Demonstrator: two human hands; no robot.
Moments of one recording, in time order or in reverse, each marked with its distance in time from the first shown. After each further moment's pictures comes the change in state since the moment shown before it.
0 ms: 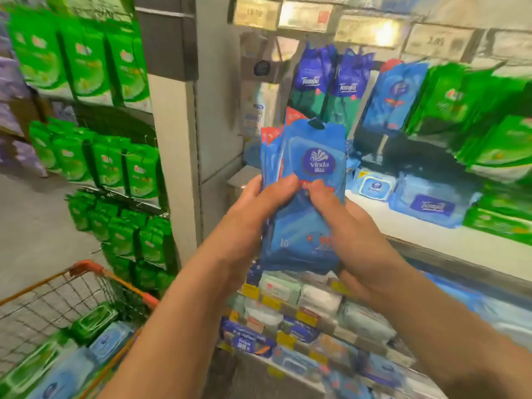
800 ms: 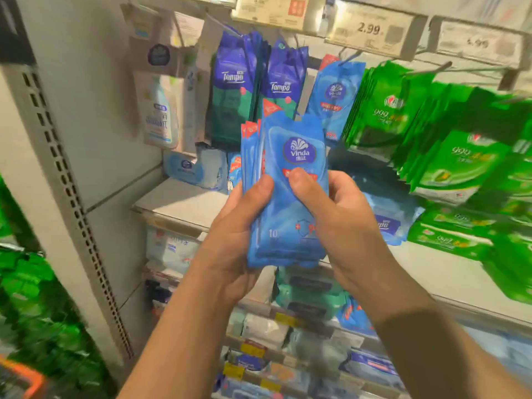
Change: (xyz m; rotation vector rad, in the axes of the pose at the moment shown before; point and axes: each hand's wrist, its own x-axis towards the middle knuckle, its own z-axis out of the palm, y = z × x) left_hand 0.140 -0.057 0.073 -0.397 -0.165 -0.045; right_hand 0.094 -0.032 -0.121 -0.227 0.373 -0.152
